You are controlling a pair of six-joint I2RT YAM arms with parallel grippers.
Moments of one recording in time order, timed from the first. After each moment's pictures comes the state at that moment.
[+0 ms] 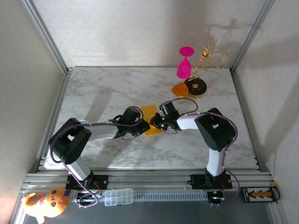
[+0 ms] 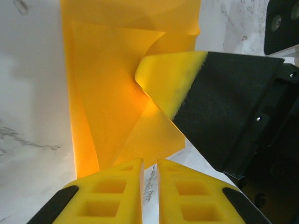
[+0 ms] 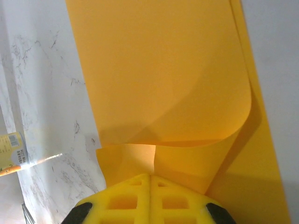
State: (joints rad) left arm -0.66 1.67 0.77 0.08 0.29 -1.12; right arm 0.63 1.89 0.90 0.14 -0.39 0.95
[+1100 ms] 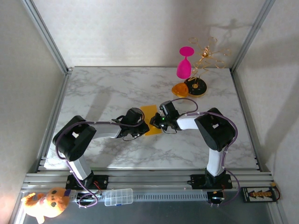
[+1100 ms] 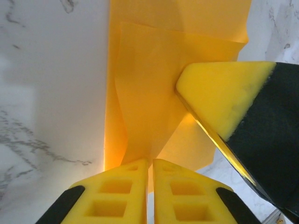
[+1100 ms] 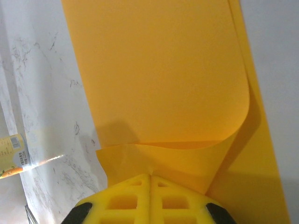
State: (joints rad) left arm -0.67 1.73 0.80 0.03 0.23 -1.13; right arm 0.63 1.89 0.90 0.14 -0.40 0.97
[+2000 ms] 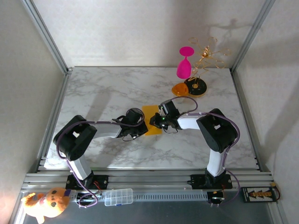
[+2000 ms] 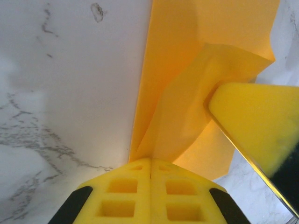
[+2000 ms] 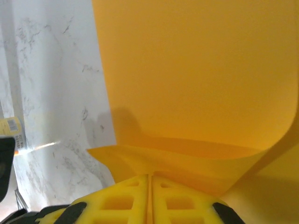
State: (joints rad) left arm -0.67 1.74 0.80 0.00 0.20 -1.11; right arm 0.62 1.86 0.91 0.09 -0.44 0.87
